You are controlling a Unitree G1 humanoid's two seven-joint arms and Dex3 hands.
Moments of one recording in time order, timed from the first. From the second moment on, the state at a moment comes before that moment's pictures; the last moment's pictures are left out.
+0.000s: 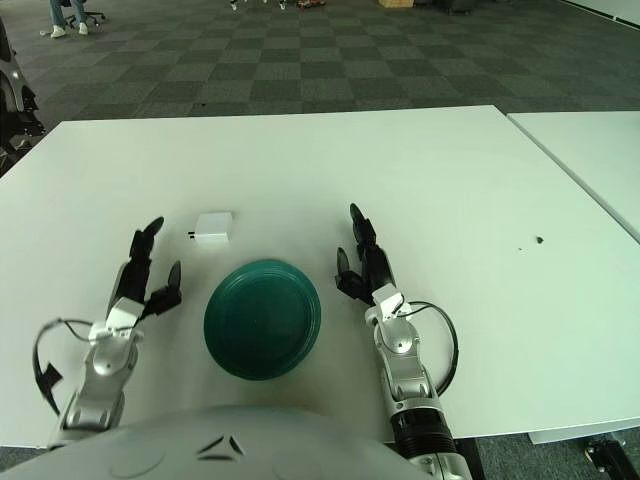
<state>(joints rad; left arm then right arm) 0.21 0.20 0.01 -0.03 0.48 -0.18 0.21 0.15 -0.07 0.08 0.20 -0.09 -0.32 0.02</state>
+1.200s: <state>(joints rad) -0.48 0.51 -0.37 0.45 0.81 -0.29 -0.19 0.10 -0.06 0.08 0.26 -0.10 -0.33 0.02</state>
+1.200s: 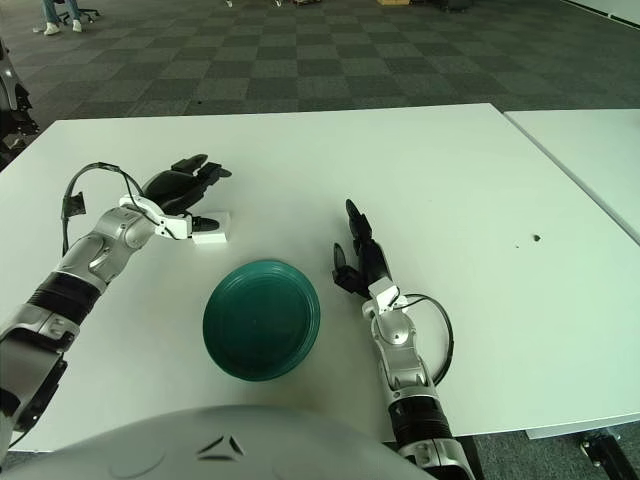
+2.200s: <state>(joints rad) -0.76 0.37 -0.56 1.05 0.79 -0.45 -0.18 0.09 -0.03 0.07 0.27 -0.09 -0.31 -0.02</state>
